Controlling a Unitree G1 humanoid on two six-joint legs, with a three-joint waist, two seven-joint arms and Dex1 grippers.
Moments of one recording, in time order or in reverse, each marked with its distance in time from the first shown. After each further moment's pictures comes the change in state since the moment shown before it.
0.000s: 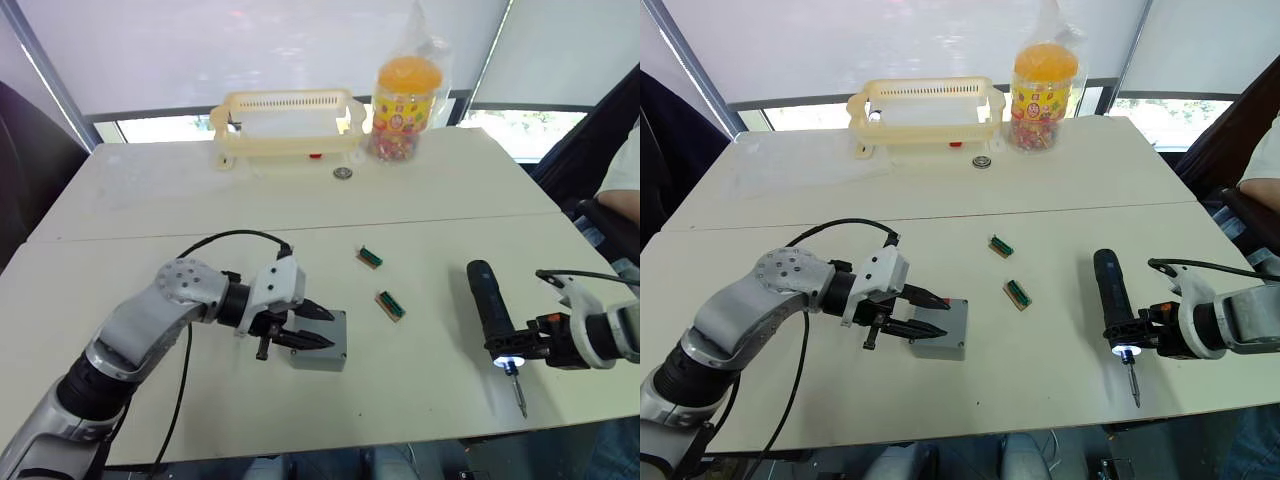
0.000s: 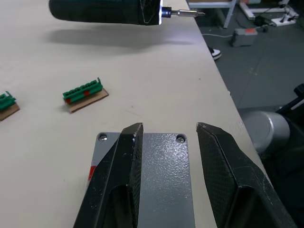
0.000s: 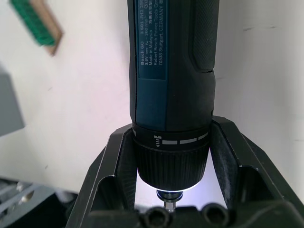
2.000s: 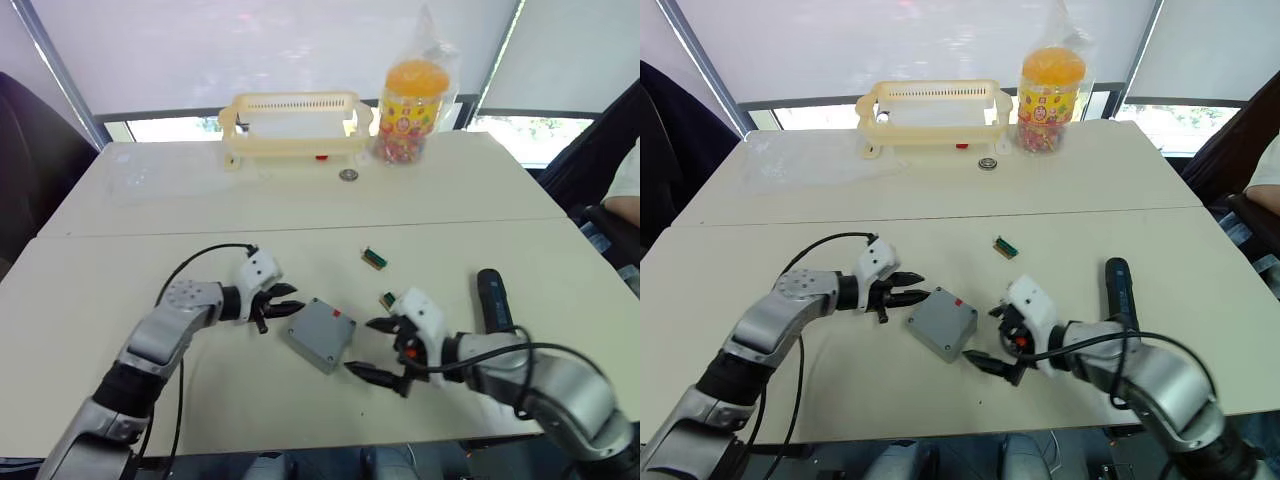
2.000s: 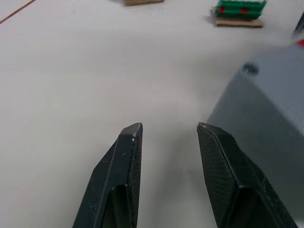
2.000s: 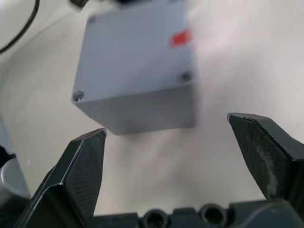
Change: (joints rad) left arm 0.148 -0.119 0.114 0.342 0.162 -0.064 0.260; right arm 0.052 0.569 0.075 -0.815 -1.208 -0.359 0.765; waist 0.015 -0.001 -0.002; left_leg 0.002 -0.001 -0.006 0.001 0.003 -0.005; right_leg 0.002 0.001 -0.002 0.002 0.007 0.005
